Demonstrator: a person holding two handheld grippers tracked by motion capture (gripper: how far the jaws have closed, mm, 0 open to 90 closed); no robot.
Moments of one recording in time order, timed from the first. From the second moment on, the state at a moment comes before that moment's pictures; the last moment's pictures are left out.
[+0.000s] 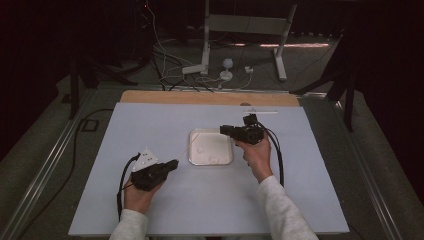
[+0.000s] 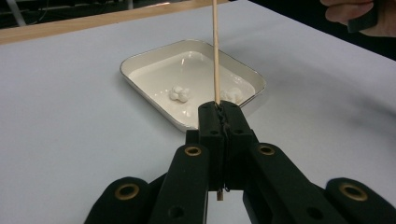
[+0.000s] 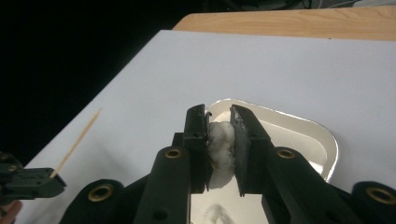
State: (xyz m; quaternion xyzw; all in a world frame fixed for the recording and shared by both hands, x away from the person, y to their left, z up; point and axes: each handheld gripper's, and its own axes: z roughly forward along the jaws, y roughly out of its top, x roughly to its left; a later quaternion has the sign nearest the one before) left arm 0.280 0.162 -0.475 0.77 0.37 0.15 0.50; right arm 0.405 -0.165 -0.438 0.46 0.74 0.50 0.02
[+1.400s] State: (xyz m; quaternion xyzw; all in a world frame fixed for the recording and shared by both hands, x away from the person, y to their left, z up) left arm 0.280 0.163 -0.474 0.77 0.38 0.15 0.50; right arm 0.402 -0.149 -0.472 0.46 0.75 0.47 0.04
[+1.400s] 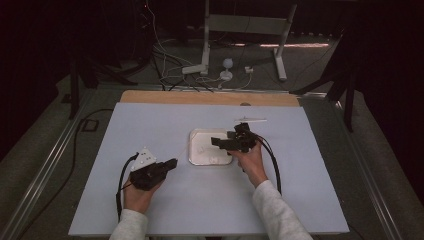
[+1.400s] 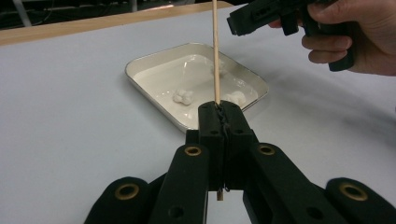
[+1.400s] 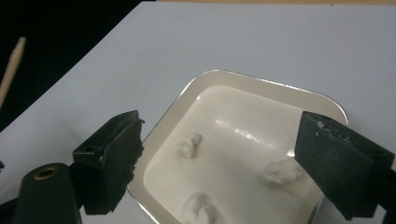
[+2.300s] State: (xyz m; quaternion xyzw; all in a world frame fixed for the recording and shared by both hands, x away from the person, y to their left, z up) left arm 0.303 0.138 -0.441 0.75 0.38 0.15 0.52; right arm 0.372 -0.177 -0.455 0.42 0.77 0.47 0.08
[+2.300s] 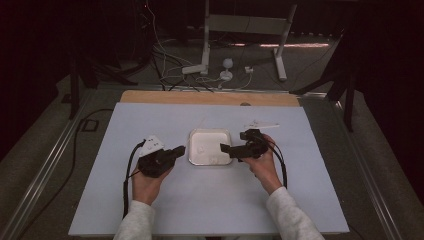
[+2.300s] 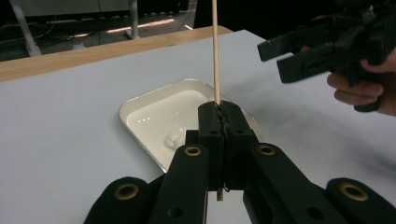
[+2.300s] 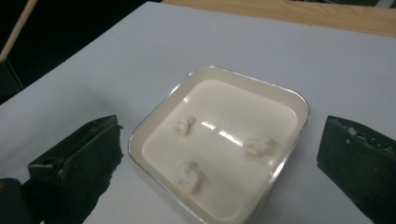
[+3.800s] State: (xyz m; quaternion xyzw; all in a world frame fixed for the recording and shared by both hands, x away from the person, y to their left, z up) left arm 0.347 0.092 -0.454 0.75 0.42 0.15 0.50; right arm 0.317 -0.247 -0.468 0.42 0.74 0.50 0.13
